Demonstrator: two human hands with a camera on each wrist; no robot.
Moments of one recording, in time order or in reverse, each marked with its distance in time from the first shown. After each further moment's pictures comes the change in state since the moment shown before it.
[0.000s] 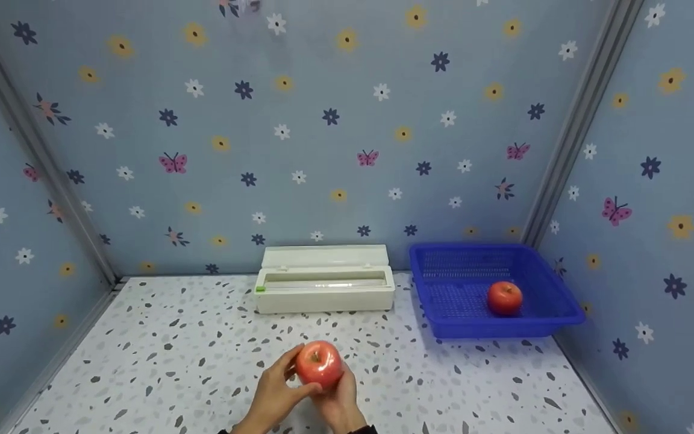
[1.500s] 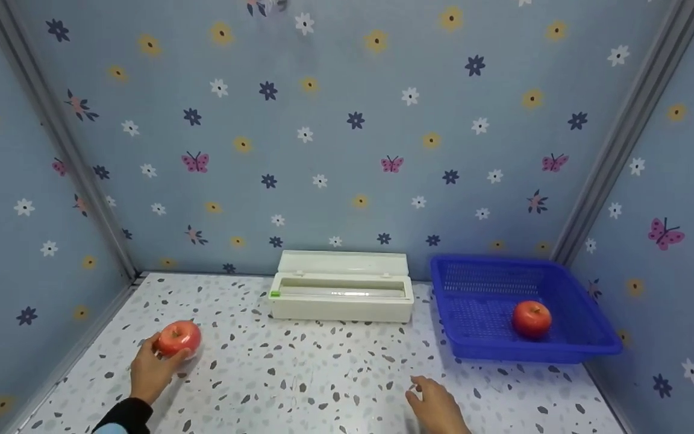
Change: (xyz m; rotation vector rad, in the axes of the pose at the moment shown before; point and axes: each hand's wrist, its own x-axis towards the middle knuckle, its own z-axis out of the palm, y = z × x) left_hand 0.034 -0.163 -0.198 0.218 0.455 -0.438; right_hand -0.025 -0.143 -0.052 -2.119 0.142 -0.270
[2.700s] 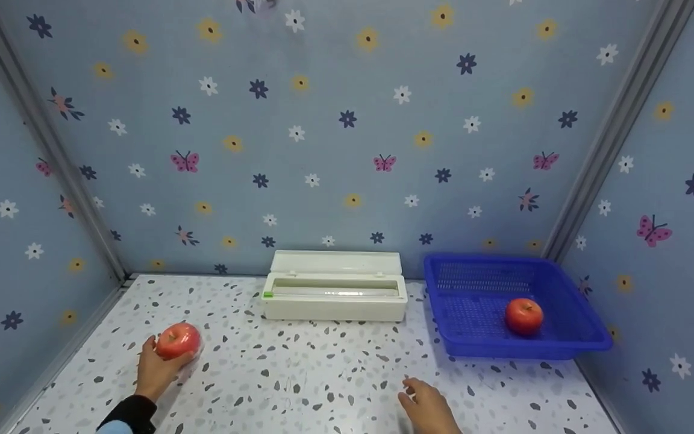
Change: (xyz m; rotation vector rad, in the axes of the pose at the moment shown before) left_hand 0.000 0.004 0.014 -0.036 -0.074 -0.089; right_hand 0.000 0.007 0.005 0.073 -0.067 -0.002
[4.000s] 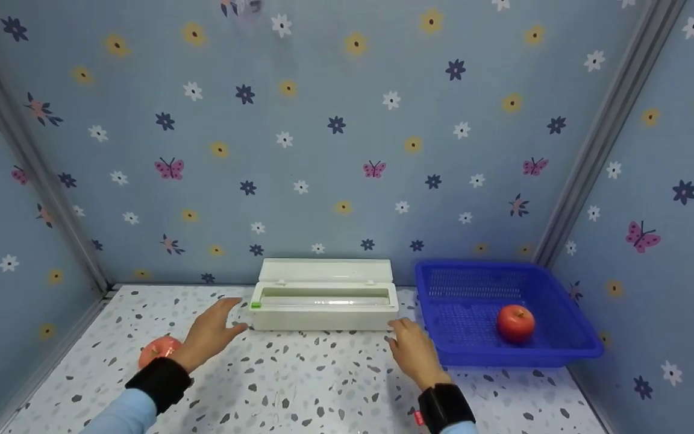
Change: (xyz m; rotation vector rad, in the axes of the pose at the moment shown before) left_hand -0.016 0.144 0.058 0.377 -0.241 0.633; right_hand 0.067 -0.048 -0.047 -0.356 0.394 -0.259
